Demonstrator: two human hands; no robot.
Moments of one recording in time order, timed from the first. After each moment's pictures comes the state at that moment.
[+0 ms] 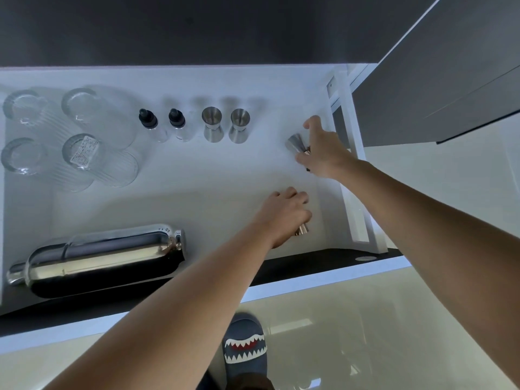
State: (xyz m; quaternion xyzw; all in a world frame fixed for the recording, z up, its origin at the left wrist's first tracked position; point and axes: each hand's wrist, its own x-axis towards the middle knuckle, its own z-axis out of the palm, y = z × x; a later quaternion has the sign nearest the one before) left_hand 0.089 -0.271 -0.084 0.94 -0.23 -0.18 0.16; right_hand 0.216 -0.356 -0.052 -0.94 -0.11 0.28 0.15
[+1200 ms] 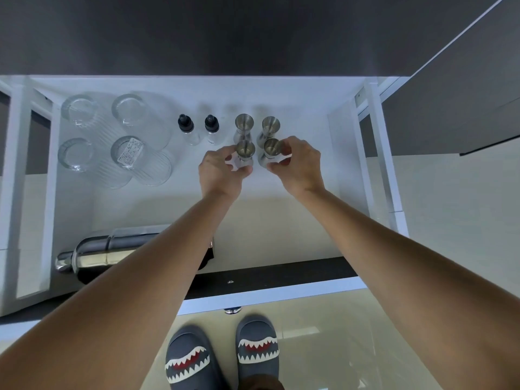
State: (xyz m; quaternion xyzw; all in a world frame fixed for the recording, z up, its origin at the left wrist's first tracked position) left_hand 0.098 -0.149 -0.080 0.77 0.39 -0.04 0.51; right_hand 0.164 -0.277 -0.074 -0.93 -0.07 0.16 0.32
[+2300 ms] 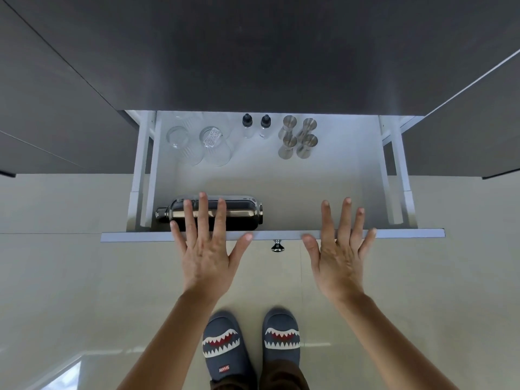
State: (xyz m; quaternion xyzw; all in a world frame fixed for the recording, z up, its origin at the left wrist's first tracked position) left_hand -0.088 -0.111 0.001 0.95 0.26 -0.10 0.12; right_hand 0.000 -0.317 -0.006 -0.98 -0.14 0.13 0.04
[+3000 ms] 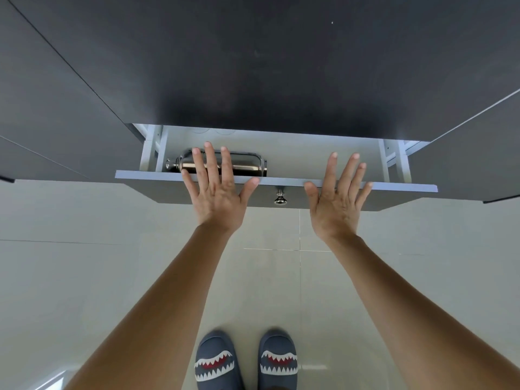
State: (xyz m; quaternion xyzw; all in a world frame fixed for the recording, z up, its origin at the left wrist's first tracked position) left_hand 0.030 -0.066 -0.005 0.94 0.31 -0.05 0.11; right_hand 0.113 -0.253 -0.015 -0.99 -0.13 0.05 0.06
